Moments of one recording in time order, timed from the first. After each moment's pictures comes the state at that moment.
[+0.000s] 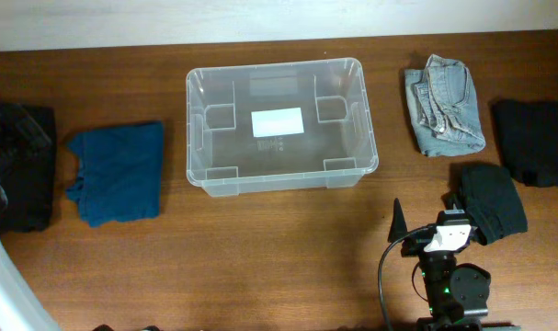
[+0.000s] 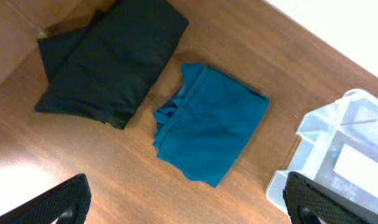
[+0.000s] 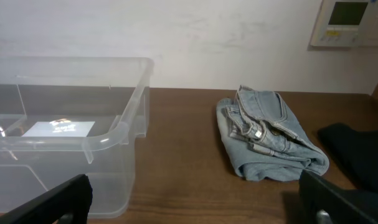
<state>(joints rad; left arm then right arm) 0.48 1.51 2.01 -1.44 0.02 -0.16 0.02 0.01 0.01 -0.08 0.01 -0.03</state>
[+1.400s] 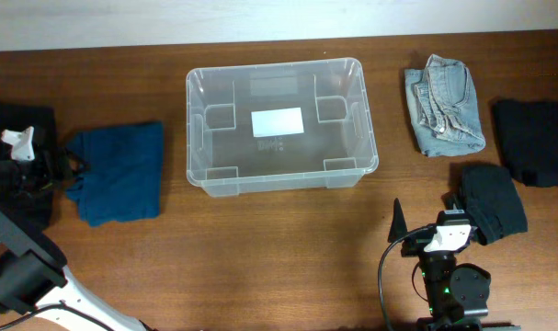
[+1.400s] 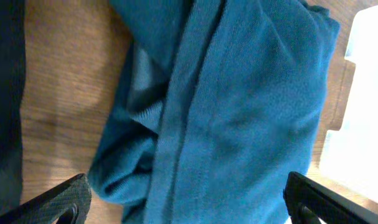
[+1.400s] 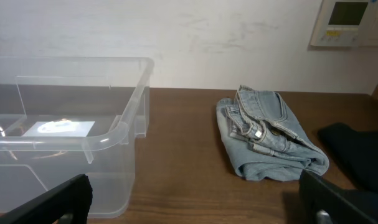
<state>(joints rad) 0.71 2.15 1.74 -1.13 0.54 0.44 0.02 0.01 0.01 -0.08 0.01 -0.03</state>
